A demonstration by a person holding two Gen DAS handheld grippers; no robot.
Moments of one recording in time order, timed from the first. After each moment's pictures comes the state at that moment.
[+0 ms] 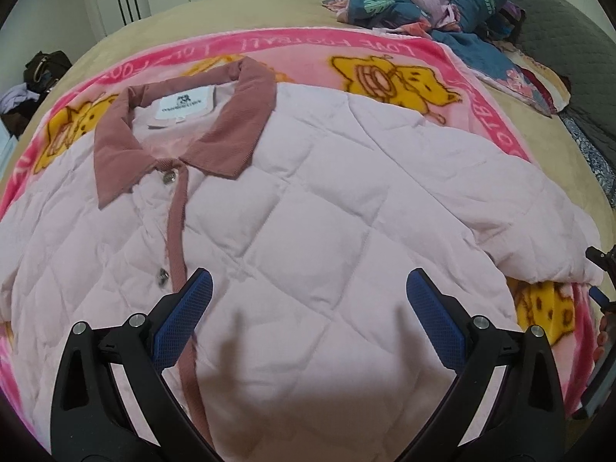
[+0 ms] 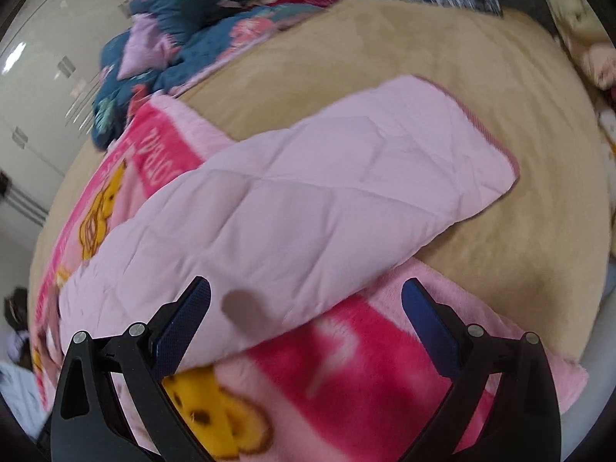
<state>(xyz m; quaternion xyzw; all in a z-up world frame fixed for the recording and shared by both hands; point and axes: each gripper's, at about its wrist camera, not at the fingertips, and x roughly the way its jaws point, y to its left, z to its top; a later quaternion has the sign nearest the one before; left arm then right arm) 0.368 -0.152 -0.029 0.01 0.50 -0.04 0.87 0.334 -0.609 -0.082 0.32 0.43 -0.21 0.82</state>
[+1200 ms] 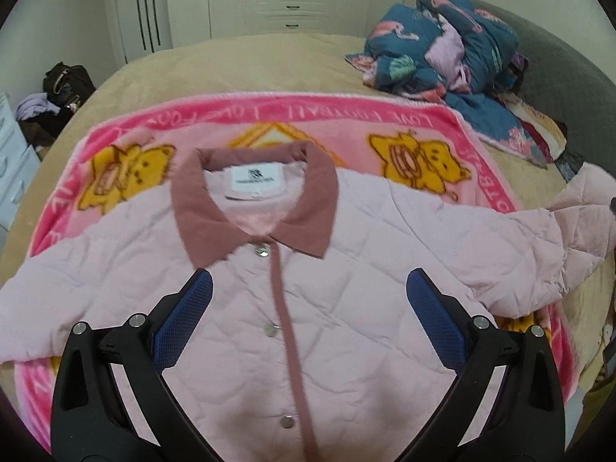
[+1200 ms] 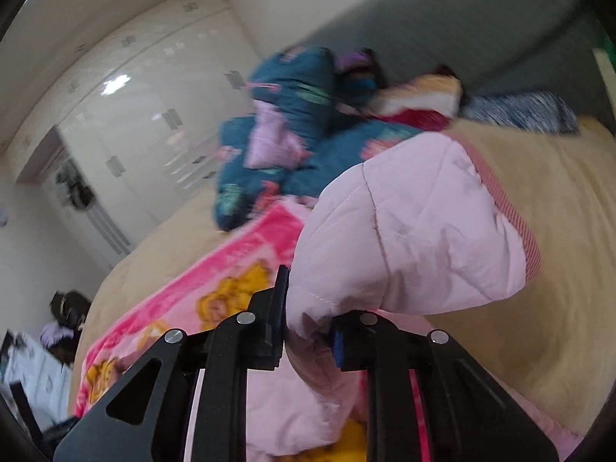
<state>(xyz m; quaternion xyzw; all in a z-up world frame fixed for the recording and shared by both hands) 0.365 -0.069 0.067 -0.02 0.44 -0.03 0.90 0.363 -0.535 0.091 0.24 0.22 -0.07 0.94</state>
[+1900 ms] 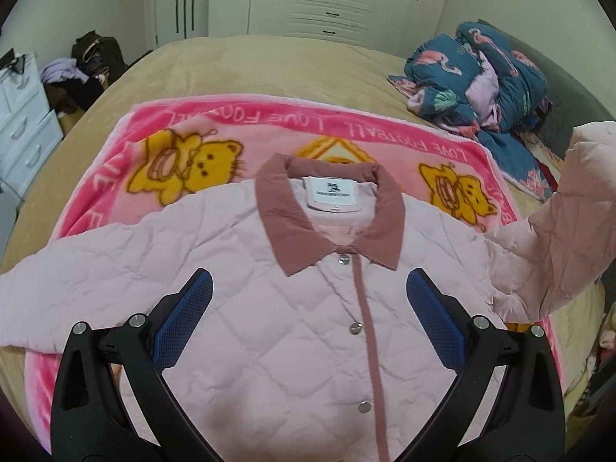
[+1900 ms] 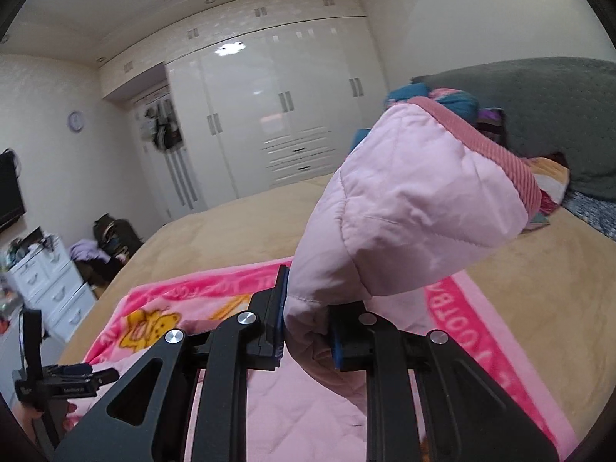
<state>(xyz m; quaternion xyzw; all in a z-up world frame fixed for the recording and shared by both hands) 0.351 0.044 0.092 -0.08 0.43 0.00 0.90 0.379 -0.346 0.157 0.11 0.19 0.08 0.97</state>
